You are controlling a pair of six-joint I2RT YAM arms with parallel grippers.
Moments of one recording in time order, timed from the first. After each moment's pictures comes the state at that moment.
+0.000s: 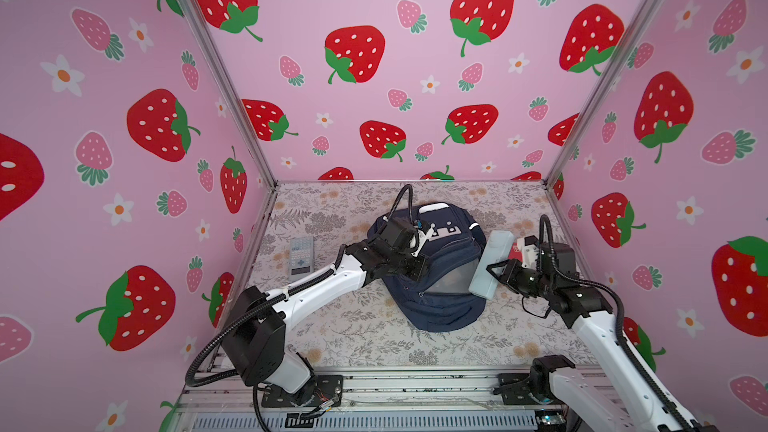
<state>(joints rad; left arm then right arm) -0.75 1.51 1.13 -0.38 0.29 -0.27 0.26 0.86 0.63 -0.50 -0.49 0.71</state>
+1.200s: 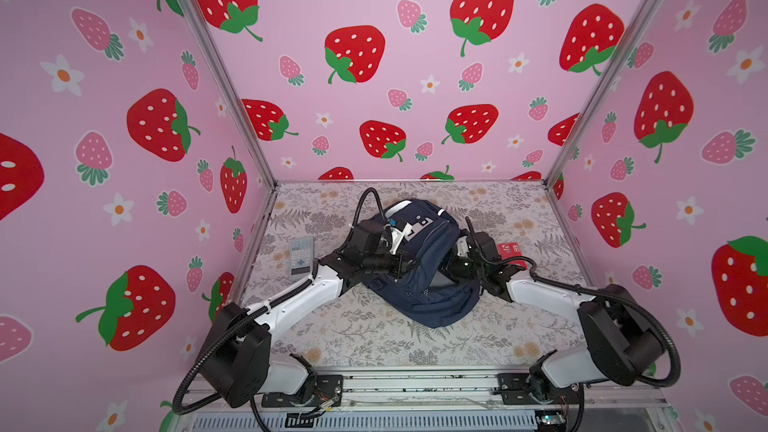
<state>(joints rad) -0.56 1.37 0.90 -0.12 0.58 -0.35 0.62 1.41 0.70 0.08 -0.33 0.97</state>
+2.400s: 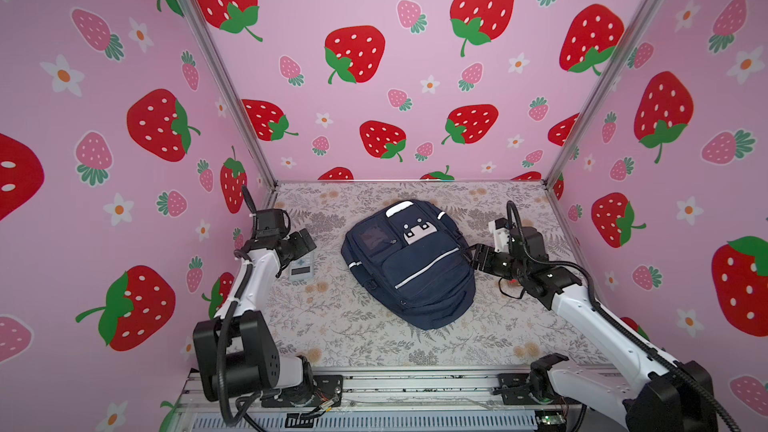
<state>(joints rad) 0.23 1.45 1.05 -0.63 0.07 -0.35 0.46 1.08 0.75 -0.30 -0.35 0.59</state>
